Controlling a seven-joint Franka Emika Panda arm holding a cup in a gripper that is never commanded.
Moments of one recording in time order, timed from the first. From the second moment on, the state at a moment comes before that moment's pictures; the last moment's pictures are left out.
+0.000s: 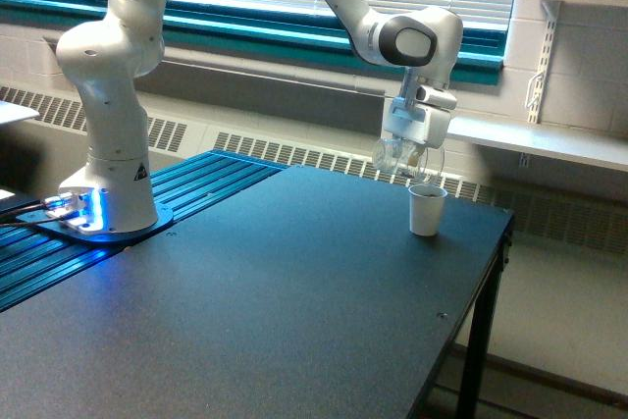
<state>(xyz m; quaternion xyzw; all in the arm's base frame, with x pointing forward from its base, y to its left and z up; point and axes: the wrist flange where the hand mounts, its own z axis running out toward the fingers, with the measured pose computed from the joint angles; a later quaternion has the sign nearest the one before) 0.503 0.298 0.268 0.99 -0.02 -0.04 0.11</state>
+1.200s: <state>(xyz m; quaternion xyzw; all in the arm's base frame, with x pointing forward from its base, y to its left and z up) 0.500 0.302 0.270 0.99 -0.01 -0.04 0.11</state>
